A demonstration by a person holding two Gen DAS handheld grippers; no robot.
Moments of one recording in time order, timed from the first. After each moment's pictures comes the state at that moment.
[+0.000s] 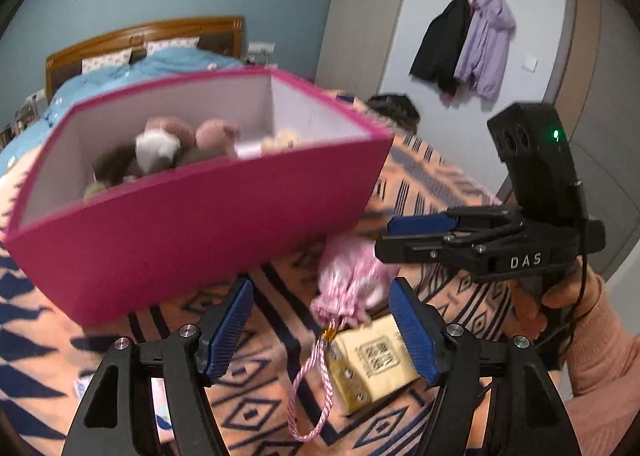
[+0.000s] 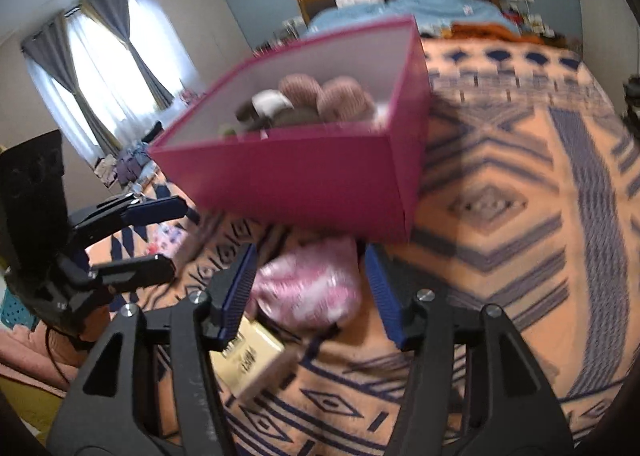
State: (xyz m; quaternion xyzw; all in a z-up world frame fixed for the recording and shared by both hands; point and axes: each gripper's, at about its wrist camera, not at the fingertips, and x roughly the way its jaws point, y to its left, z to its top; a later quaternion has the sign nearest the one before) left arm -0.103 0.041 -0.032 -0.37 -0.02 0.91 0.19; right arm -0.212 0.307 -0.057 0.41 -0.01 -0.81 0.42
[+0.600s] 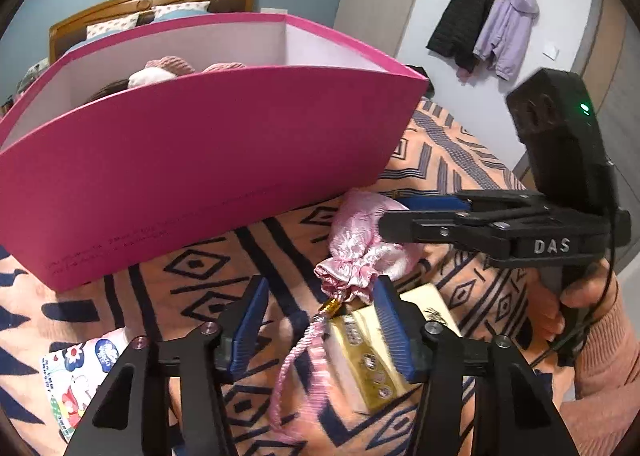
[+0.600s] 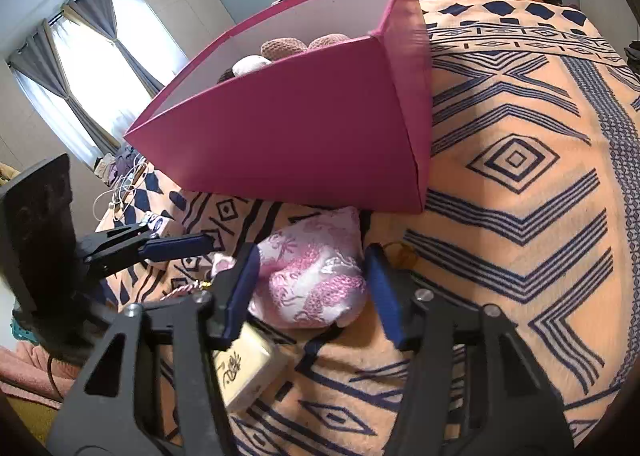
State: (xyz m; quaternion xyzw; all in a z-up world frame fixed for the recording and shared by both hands) left arm -0.111 0.039 -0.063 -0.42 -0.04 0.89 0.17; right arm -0.219 0.295 -0.082 0.45 -0.03 -0.79 0.42
